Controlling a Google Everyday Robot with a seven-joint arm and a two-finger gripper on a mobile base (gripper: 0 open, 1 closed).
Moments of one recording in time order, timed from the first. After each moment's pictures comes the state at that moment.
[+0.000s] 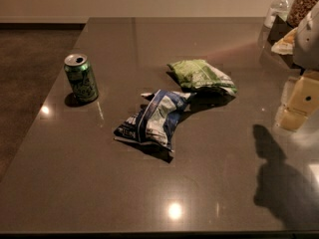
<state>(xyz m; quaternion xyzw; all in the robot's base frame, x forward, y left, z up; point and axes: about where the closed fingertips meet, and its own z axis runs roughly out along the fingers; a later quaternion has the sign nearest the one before) 0.438 -0.217 0.976 -0.60 0.78 -0.03 0.16</state>
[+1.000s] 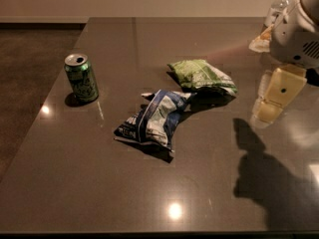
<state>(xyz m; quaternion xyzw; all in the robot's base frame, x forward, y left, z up) 0.455 -0.180 0.975 -0.62 0.76 0.01 0.18</state>
